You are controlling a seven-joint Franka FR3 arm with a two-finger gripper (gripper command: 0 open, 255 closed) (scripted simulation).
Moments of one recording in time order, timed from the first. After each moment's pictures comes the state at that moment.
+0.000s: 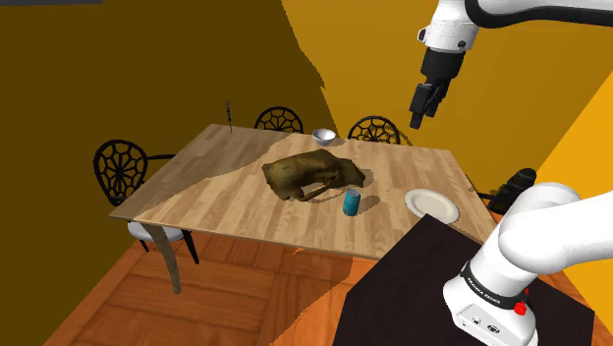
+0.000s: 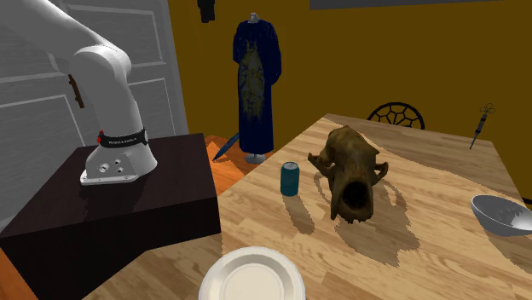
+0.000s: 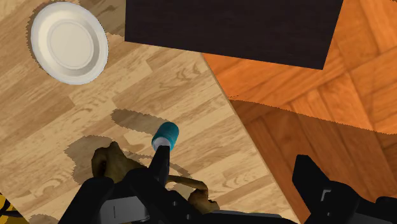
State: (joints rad) arm -0.01 -0.80 0.03 -2.32 -0.01 1.52 -0.07
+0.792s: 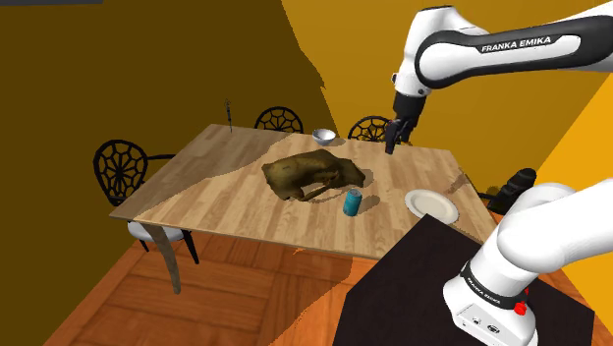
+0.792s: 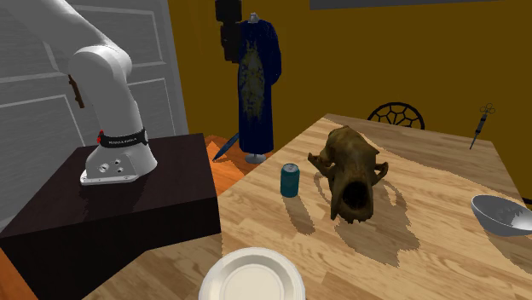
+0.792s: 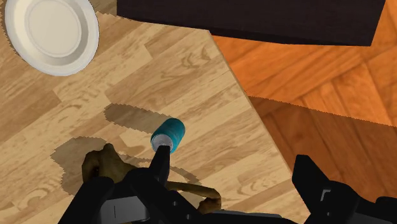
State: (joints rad) arm -0.04 -0.63 -0.02 -2.50 -0.04 1.87 -0.11
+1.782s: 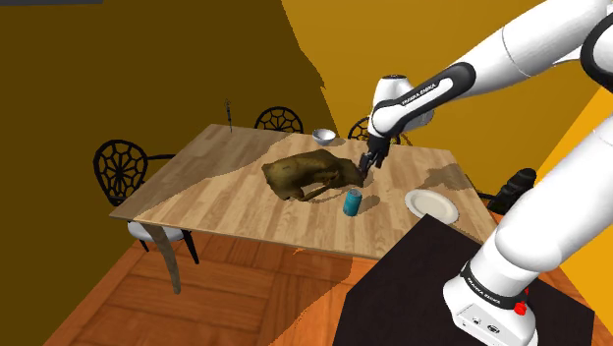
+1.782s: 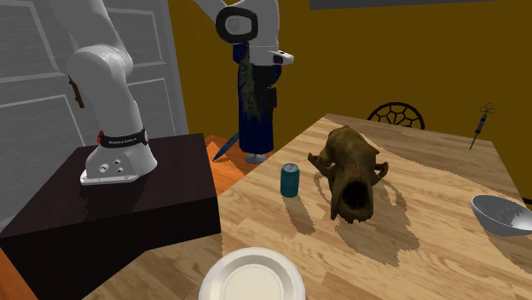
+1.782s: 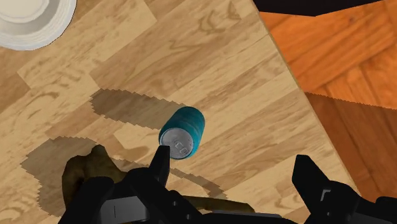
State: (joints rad) arm -0.07 -0.13 -0.11 -2.51 -0.03 2.38 -0.19
